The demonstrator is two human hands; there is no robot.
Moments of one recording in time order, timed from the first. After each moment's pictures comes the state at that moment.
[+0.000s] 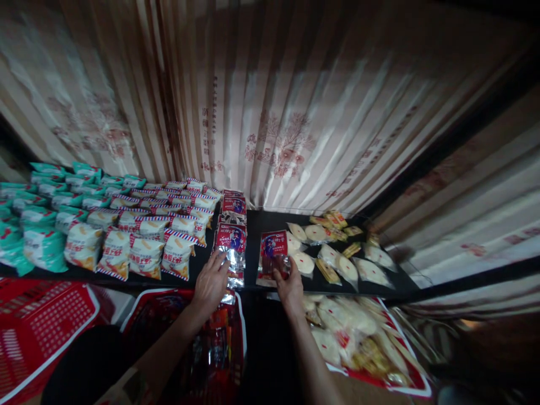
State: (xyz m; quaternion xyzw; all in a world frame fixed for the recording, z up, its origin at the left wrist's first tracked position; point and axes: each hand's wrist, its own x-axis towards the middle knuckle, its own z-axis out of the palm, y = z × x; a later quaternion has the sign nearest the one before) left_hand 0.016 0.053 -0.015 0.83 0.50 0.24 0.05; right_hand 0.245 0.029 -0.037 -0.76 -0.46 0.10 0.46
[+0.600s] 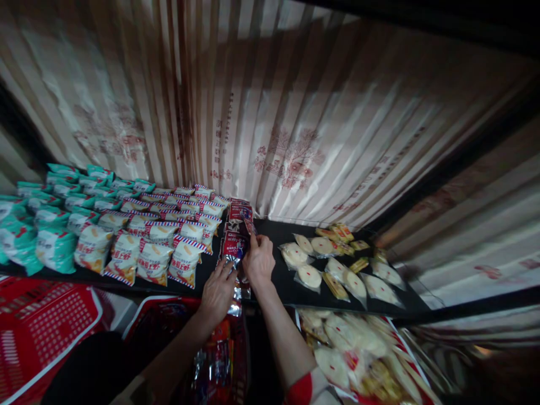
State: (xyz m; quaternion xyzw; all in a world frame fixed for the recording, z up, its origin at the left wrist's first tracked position) left_hand 0.017 0.053 -0.015 0.83 0.50 0.23 0.06; right_hand 0.137 0.095 0.046 -0.72 -0.64 -0.07 0.27
